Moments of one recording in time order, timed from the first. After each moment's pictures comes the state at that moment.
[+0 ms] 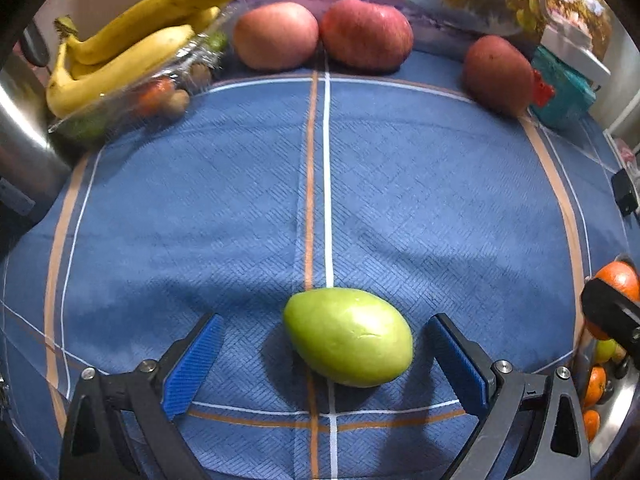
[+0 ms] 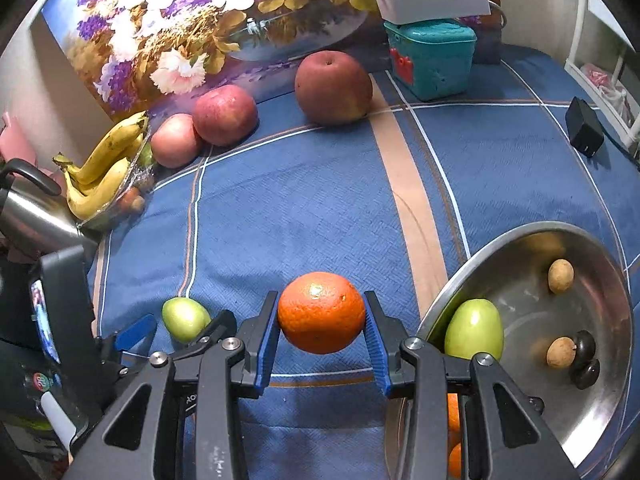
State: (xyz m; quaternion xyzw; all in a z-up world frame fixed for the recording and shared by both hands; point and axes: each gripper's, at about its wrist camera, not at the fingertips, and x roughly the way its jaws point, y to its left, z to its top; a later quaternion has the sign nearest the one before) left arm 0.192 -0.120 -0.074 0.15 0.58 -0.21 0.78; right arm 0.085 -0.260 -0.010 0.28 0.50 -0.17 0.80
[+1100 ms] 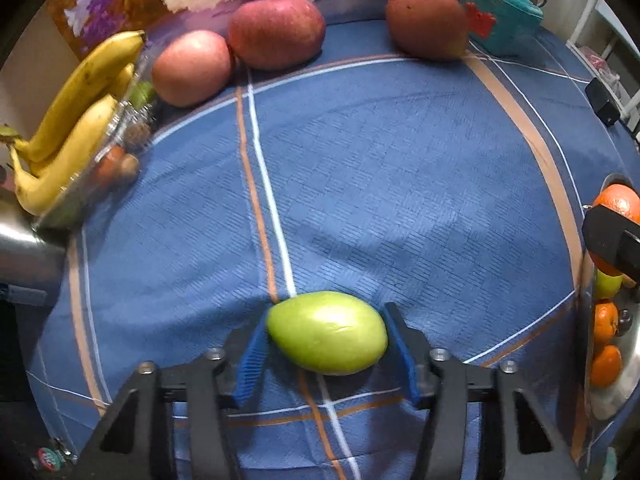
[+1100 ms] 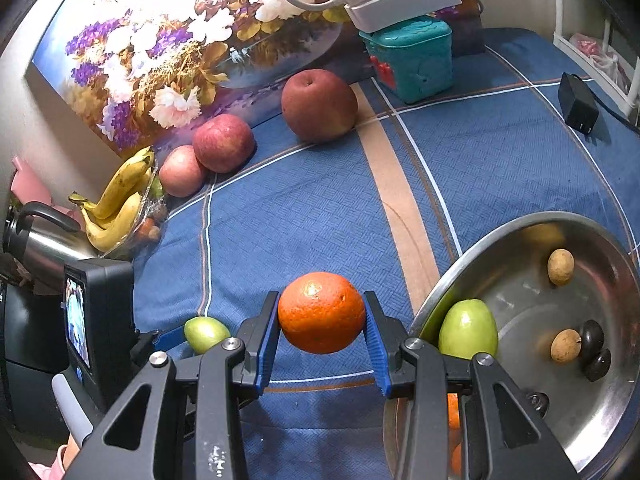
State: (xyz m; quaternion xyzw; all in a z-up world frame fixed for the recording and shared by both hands) left arm 0.200 -0.178 -0.059 0.27 0.58 -0.27 0.72; right arm 0.072 -0.277 -0.002 0.34 0.47 -0.16 0.80
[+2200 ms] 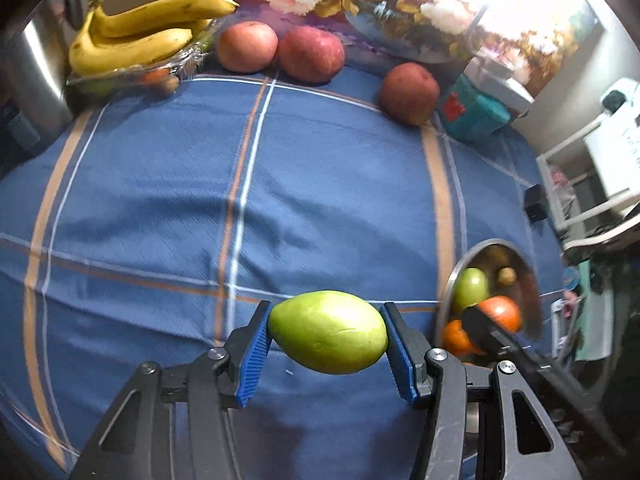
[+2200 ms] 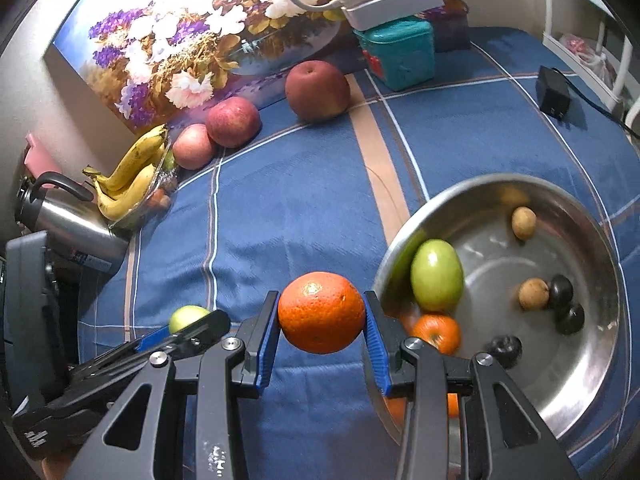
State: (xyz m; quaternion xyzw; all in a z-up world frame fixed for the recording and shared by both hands) left arm 0.130 -0.113 0.005 0.01 0.61 -0.26 0.74; right arm 0.026 -0.262 0.015 0.33 0.49 -0.15 0.79
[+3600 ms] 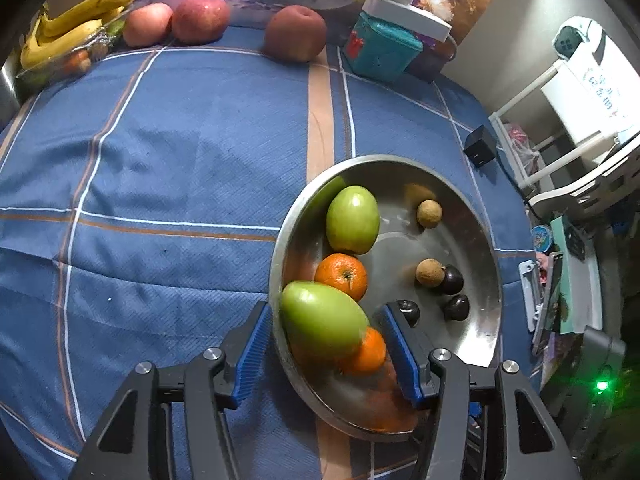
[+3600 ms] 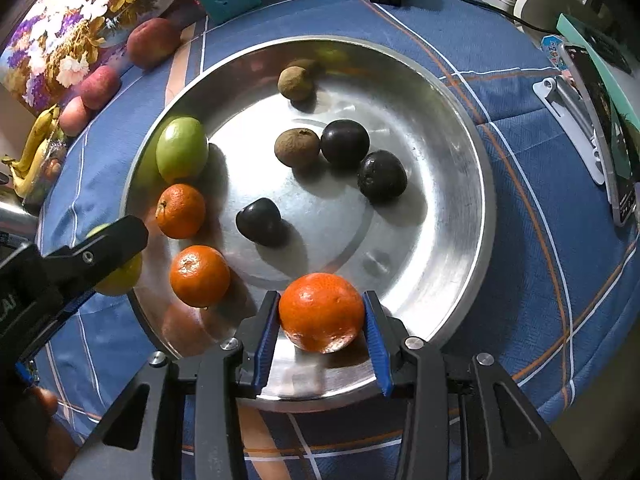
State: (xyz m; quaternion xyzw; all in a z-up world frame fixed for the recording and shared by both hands) left arm 0.033 -0.200 -0.015 0.01 0.61 -0.31 0.73; right arm -0.105 -0.313 -0.053 0.32 0.56 -0.25 0.72
